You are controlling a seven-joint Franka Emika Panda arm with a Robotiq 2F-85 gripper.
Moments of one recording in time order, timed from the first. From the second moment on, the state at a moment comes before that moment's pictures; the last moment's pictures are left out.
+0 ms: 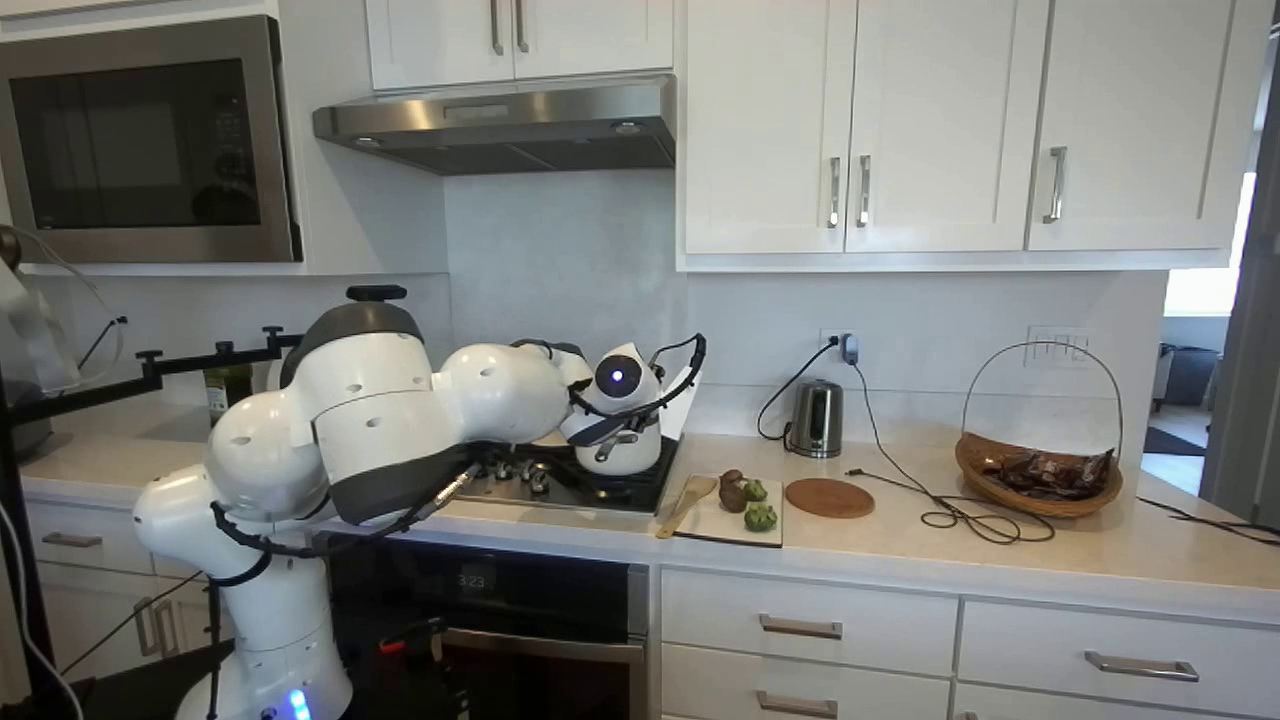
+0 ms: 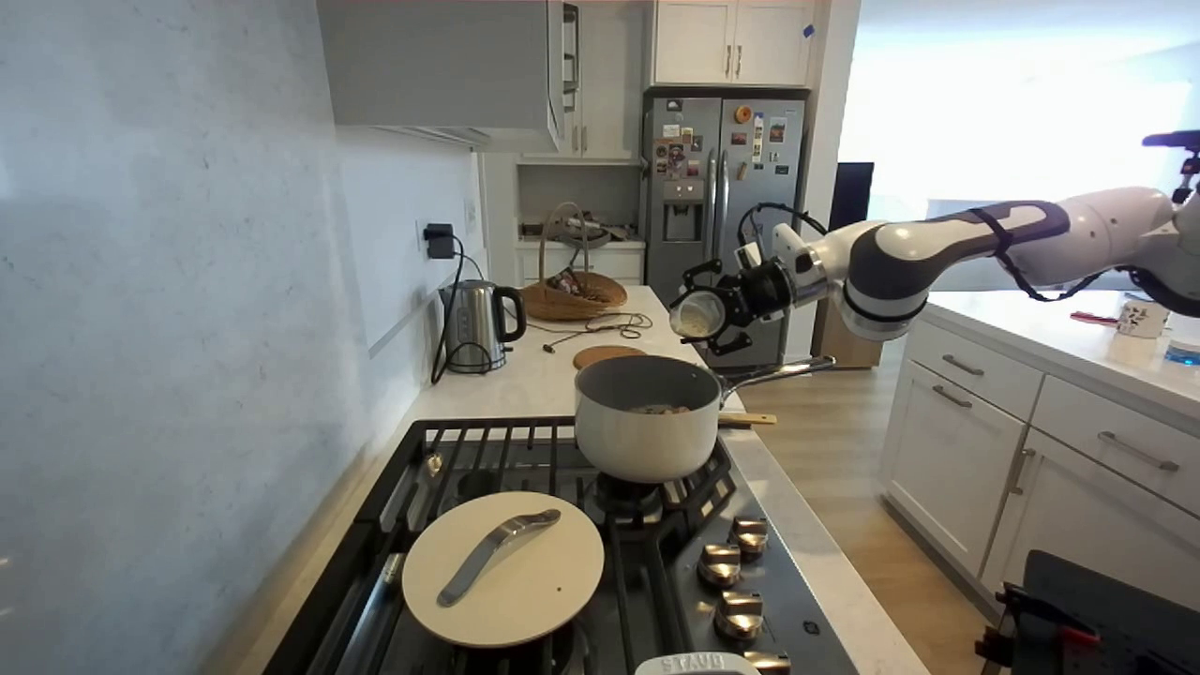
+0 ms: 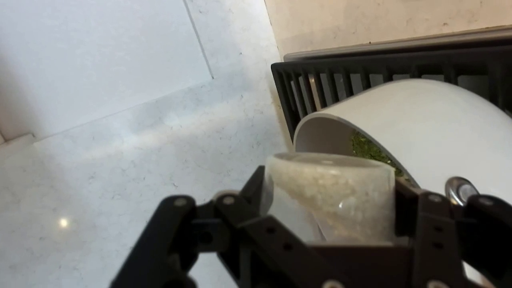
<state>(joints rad) -1.46 1.04 1.54 -2.29 -0.25 3.10 -2.23</state>
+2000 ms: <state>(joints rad) -1.45 1.05 1.53 -2.29 -0.30 3.09 -2.09</state>
